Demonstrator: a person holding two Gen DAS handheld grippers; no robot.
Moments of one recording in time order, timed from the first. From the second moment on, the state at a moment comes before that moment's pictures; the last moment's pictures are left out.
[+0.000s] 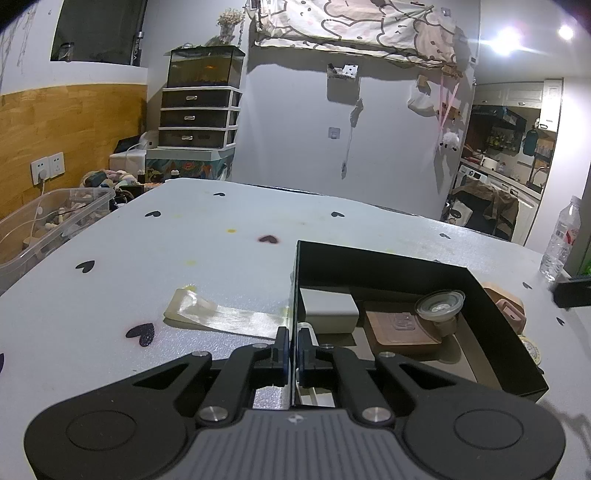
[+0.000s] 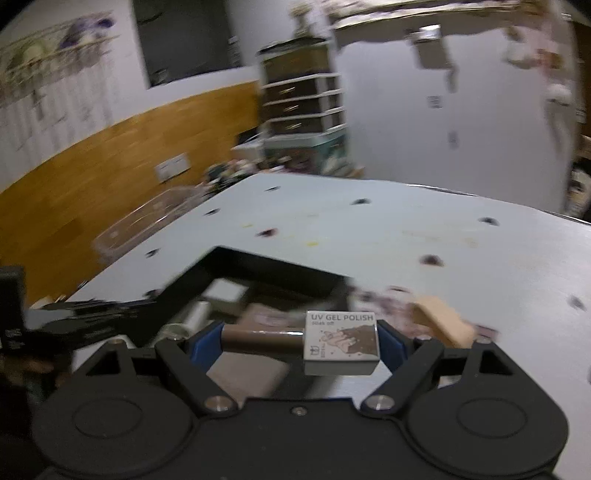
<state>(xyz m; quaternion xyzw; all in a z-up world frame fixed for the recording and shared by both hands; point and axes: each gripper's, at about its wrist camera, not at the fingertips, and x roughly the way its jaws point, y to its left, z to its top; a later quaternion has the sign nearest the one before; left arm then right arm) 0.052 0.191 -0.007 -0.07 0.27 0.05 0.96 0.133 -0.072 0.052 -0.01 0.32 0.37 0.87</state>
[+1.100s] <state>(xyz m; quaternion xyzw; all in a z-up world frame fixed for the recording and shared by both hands) 0.049 0.197 -0.014 -0.08 0.26 0.03 0.96 0.160 0.033 0.016 -0.01 0.48 0.24 0.85</state>
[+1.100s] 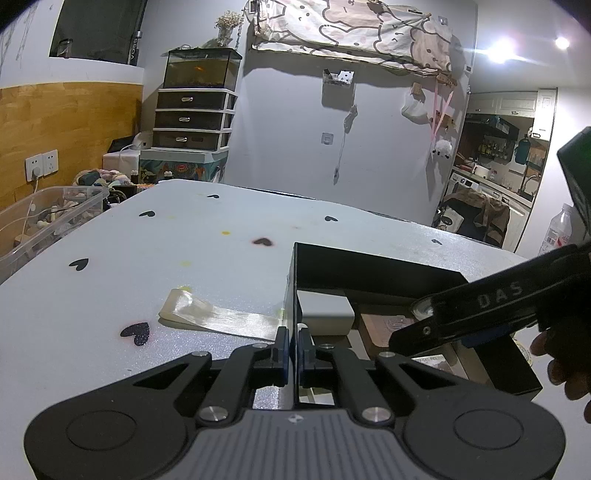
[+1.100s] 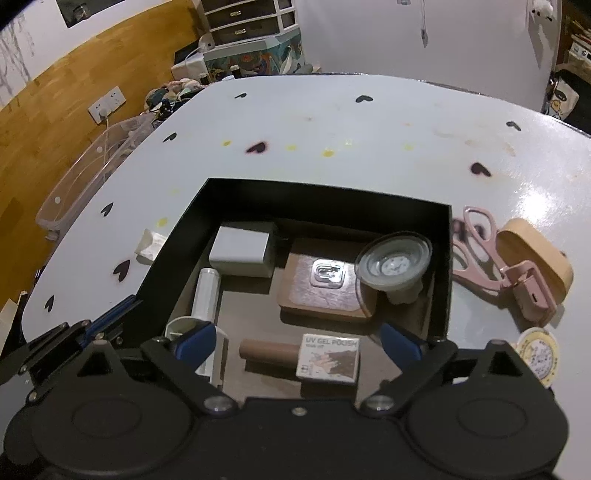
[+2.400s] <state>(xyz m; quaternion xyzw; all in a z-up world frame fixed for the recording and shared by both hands) 0.052 0.192 -0.015 -0.08 0.26 0.05 0.96 0.116 -0.066 0.060 -0.01 0.36 0.26 0.90</state>
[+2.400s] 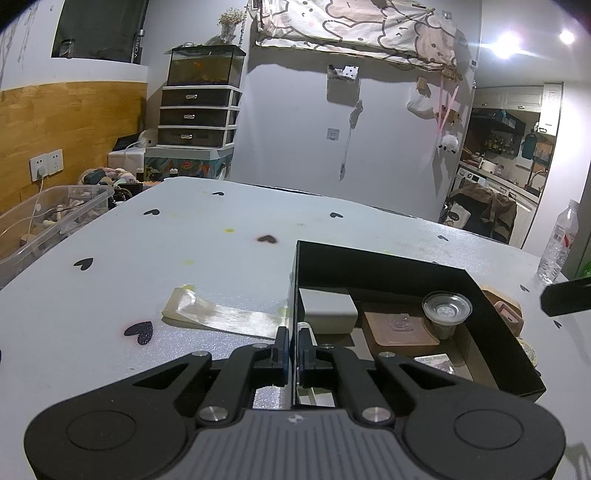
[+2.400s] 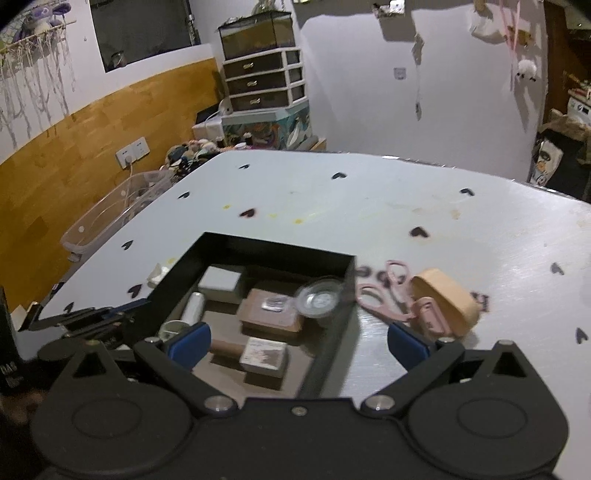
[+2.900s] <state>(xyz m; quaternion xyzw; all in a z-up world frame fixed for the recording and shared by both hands) 0.052 0.189 -0.013 -0.07 0.27 0.05 0.96 0.101 -0.126 0.030 -0.04 0.30 0.24 0.92</state>
